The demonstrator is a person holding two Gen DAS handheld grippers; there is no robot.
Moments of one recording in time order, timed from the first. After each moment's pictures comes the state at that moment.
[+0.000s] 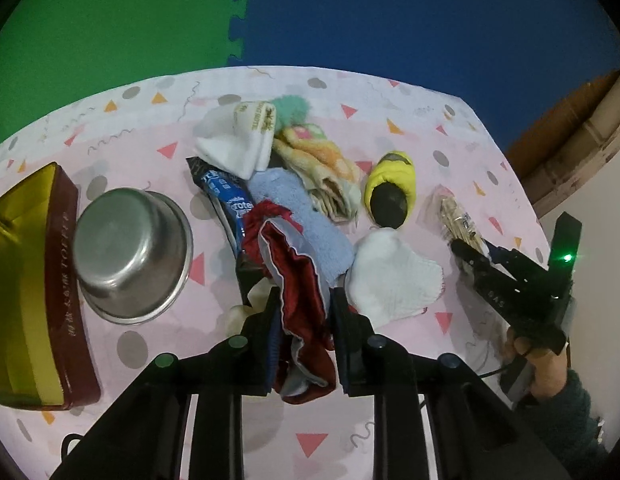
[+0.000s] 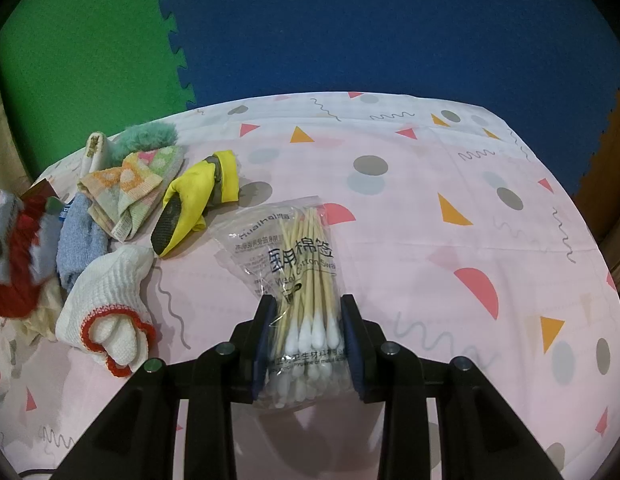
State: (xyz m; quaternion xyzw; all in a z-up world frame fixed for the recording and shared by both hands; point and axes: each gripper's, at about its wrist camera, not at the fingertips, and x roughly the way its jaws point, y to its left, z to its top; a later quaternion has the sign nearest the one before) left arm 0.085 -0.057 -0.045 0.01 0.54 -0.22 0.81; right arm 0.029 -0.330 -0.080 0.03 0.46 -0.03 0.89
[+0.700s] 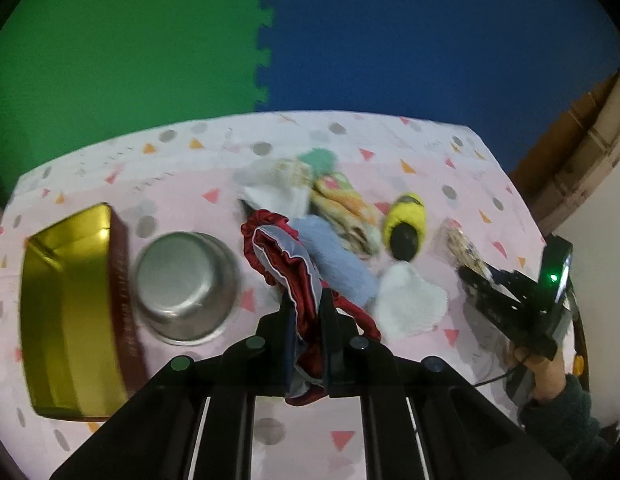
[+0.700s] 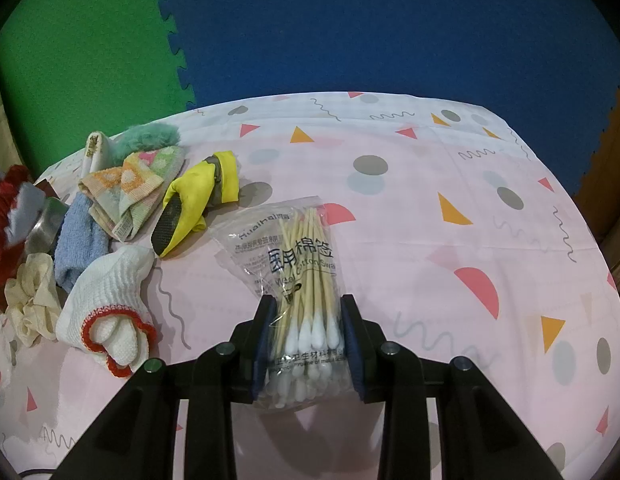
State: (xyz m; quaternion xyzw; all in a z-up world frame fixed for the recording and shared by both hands) left arm 0.089 -0.022 0.007 0.03 0.50 -0.19 0.85; right arm 0.029 -0.330 -0.080 0.03 0.46 -0.03 0.89
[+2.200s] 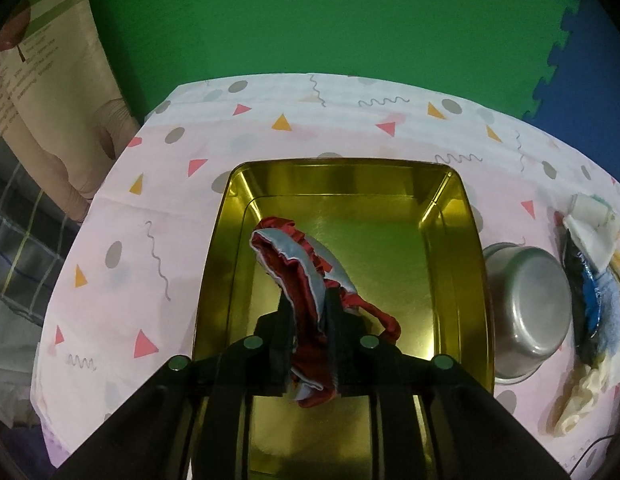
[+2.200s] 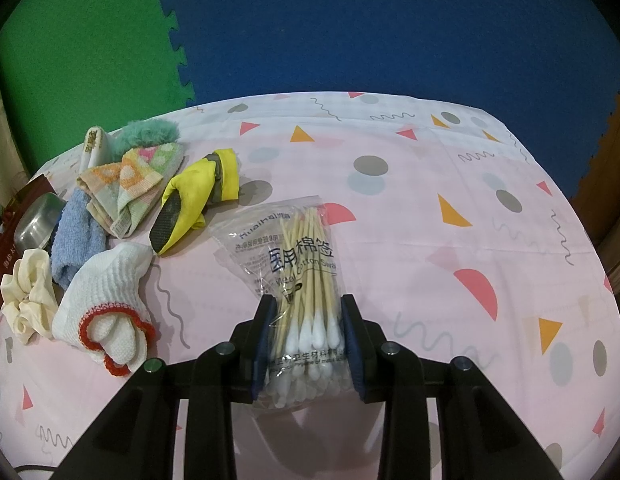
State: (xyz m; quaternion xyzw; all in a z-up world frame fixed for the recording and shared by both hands) left arm 0.165 0.206 -0.066 0.01 0.53 0.06 0.84; right arm 0.031 -0.329 -0.080 0.02 0.46 -0.04 0.89
